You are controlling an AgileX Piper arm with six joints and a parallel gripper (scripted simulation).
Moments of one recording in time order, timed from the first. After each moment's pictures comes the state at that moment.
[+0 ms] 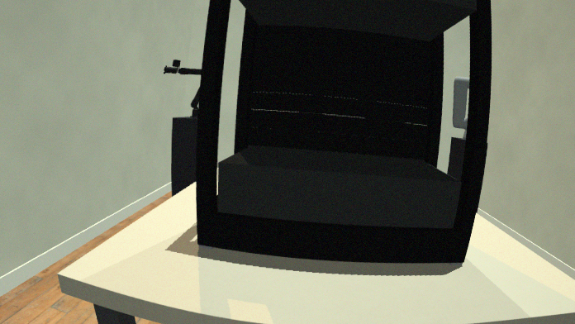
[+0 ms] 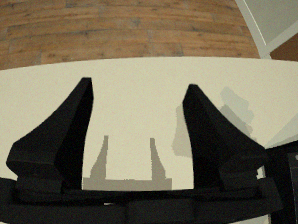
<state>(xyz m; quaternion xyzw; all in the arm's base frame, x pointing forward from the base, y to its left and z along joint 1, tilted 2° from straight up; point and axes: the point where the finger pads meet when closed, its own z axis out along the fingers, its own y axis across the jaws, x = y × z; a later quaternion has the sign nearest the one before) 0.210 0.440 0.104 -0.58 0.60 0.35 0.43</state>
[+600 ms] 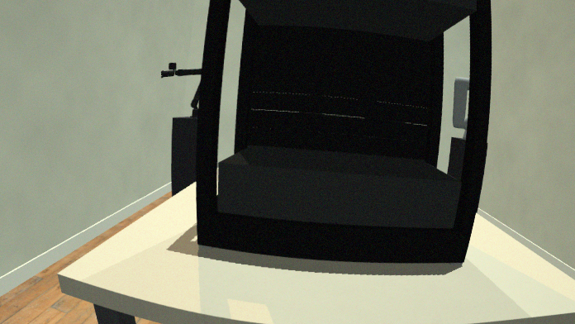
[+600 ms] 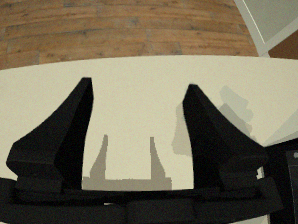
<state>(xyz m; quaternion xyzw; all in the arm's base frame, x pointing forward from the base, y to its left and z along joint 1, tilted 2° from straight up) 0.213 0.439 0.104 -0.58 0.60 0.34 0.43</state>
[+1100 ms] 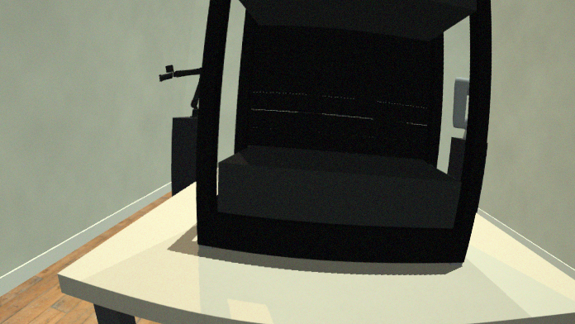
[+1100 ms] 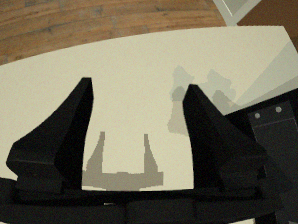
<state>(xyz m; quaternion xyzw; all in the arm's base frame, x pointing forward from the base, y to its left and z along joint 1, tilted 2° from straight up) 0.264 0.405 0.120 -0.53 0.65 0.28 0.46</state>
